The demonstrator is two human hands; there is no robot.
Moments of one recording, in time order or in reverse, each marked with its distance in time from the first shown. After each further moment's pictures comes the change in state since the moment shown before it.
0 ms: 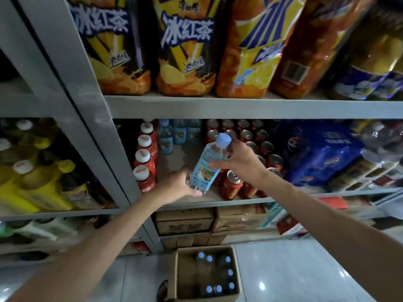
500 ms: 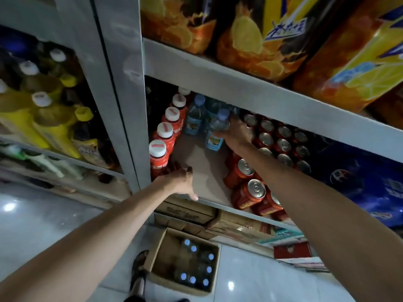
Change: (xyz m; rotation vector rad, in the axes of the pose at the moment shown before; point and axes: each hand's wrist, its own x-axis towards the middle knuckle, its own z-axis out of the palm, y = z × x) left_hand 0.050 -0.069 0.027 0.441 -0.083 -0.315; right_hand 0.153 0.019 0.077 -0.360 0.003 -0.053
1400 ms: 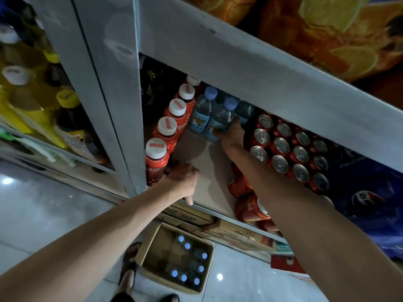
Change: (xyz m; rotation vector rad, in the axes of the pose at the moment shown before) left_hand 0.024 0.006 -0.001 -0.020 0.127 -0.007; right_hand 0.042 0.017 0.066 0.156 0.039 0.150
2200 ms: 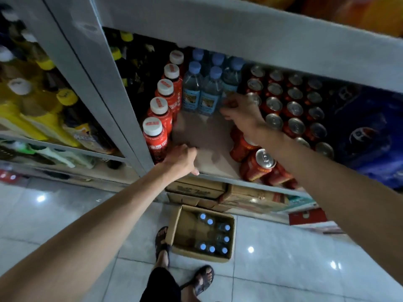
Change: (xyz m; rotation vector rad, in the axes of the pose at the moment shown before) left_hand -0.016 -0.010 0.013 0.086 0.081 0.067; right_hand -0.057 0.003 -0.065 0.121 -0.116 -0.070
